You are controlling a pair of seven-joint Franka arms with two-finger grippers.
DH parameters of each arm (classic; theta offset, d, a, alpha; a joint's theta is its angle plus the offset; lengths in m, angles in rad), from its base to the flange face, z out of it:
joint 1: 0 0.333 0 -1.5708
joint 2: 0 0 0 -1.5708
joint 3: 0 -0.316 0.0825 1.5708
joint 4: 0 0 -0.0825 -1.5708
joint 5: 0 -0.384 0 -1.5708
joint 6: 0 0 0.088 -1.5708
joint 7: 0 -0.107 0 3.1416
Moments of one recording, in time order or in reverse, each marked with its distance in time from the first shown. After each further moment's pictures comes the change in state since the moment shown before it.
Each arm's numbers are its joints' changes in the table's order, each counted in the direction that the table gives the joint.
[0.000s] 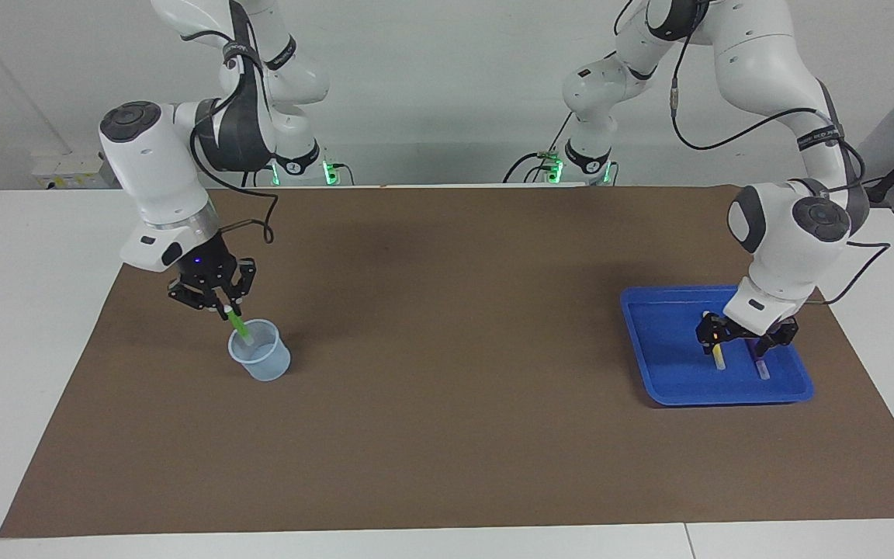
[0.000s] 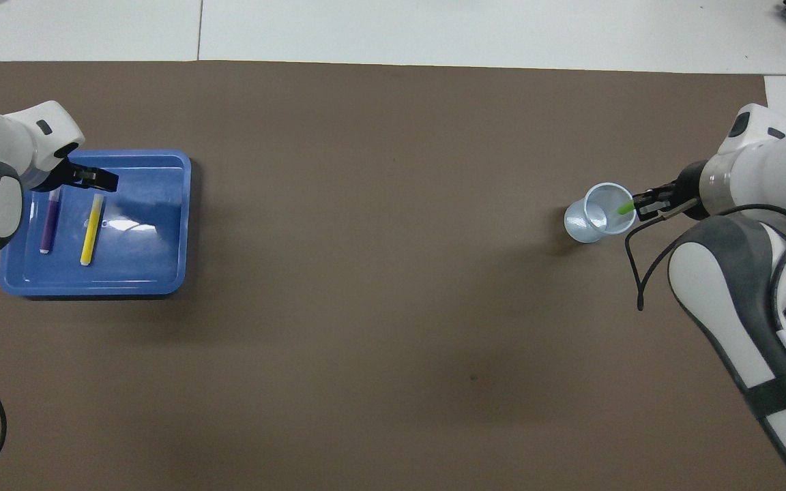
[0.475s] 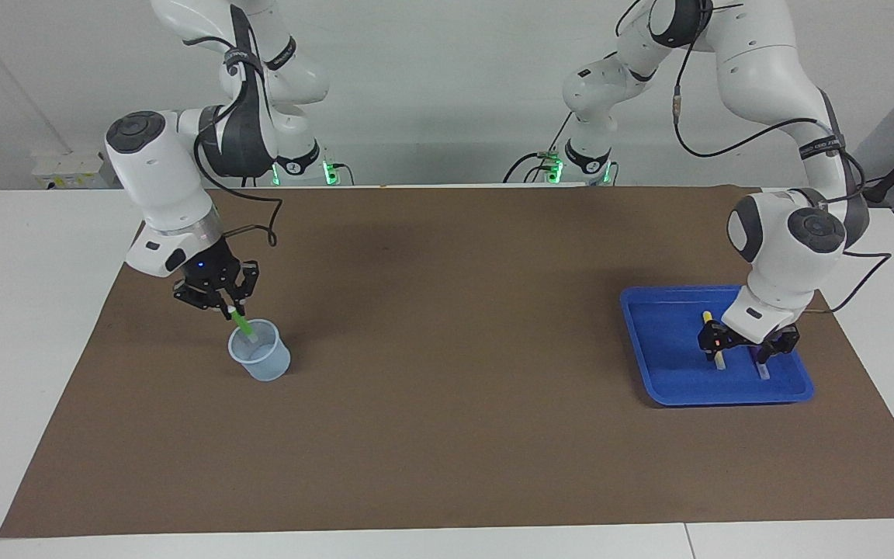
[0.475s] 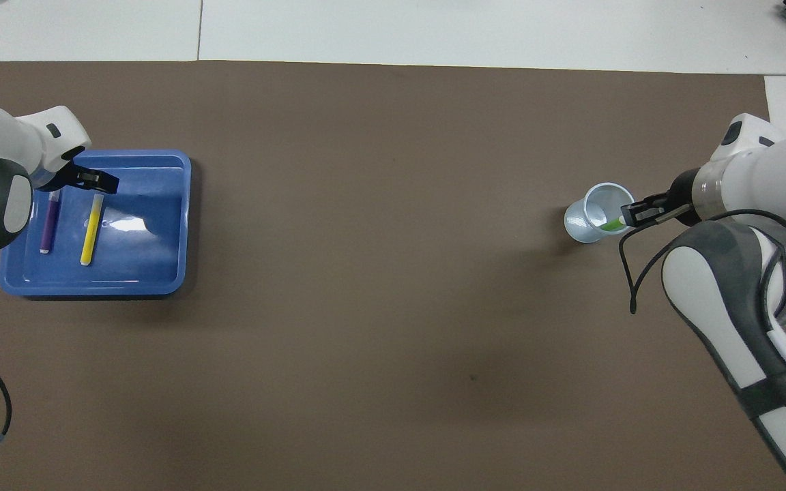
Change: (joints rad) left arm 0.011 0.080 -0.004 -0.038 -0.066 0.005 -0.016; right arm 0.001 0.000 -0.002 0.020 0.000 0.002 -0.023
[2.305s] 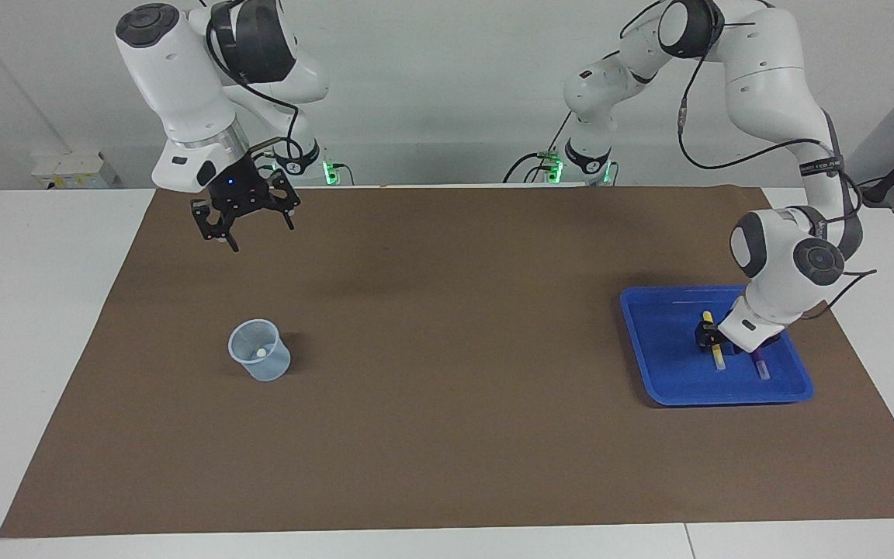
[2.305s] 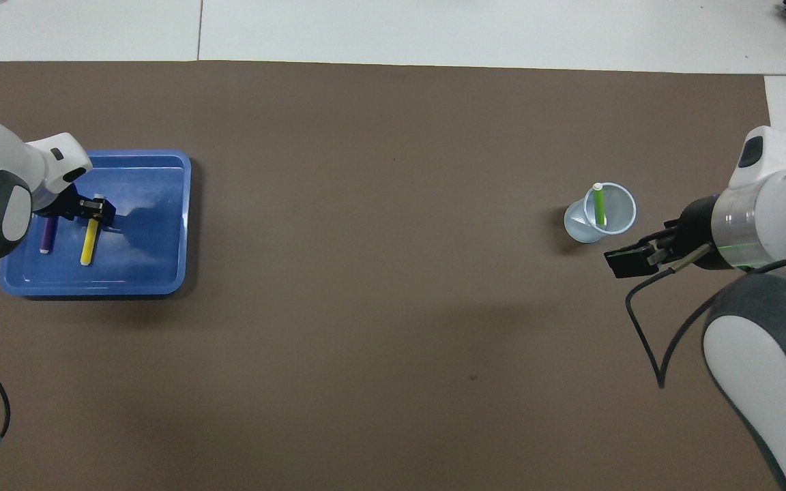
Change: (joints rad) left arm 0.042 0.017 0.009 0.040 0.035 -0.102 -0.006; right arm 0.061 -0.195 -0.035 -0.063 -0.072 -0.336 0.000
